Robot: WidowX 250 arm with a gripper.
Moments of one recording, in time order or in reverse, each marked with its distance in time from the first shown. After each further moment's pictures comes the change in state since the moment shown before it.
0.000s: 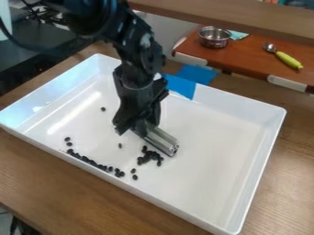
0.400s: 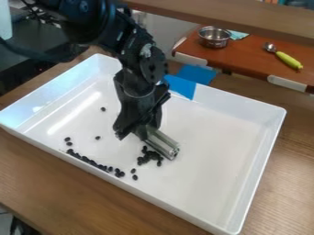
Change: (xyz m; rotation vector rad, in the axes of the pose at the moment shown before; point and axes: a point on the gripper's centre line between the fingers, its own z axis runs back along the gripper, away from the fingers) arm -0.012 0.007 0.003 -0.008 0.011 0.000
